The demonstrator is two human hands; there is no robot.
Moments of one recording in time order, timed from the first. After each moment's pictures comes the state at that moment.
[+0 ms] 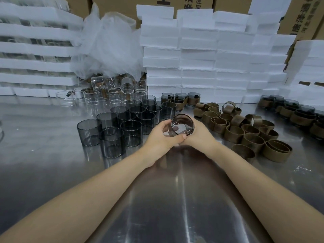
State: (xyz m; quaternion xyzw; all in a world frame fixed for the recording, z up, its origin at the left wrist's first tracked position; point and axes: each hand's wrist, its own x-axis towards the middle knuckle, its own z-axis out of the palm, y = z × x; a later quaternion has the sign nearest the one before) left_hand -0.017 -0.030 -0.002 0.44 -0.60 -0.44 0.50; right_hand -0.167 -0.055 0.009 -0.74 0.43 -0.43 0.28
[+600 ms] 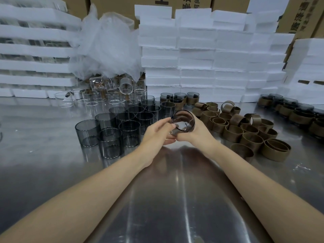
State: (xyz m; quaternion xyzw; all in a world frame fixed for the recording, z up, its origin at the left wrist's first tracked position) left_hand -0.013 -0.026 0.007 0.42 -0.53 -0.51 0.53; right_hand -0.164 -0.052 0.009 -0.69 0.39 -0.48 0.36
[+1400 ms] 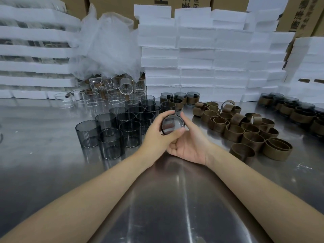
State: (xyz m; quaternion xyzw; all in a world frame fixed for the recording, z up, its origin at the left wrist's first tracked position) left_hand -0.015 -0.021 0.003 0.36 -0.61 -0.41 0.57; right_hand -0.144 -0.041 0.011 -0.35 0.27 -0.37 0.82
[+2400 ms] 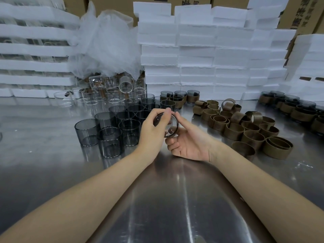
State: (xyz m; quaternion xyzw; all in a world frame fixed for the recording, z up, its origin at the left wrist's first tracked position) left_hand -0.016 -0.025 0.009 0.38 -0.56 -0.35 0.64; right_hand -0.151 -0.039 0.016 -0.44 0.27 -0.29 0.81
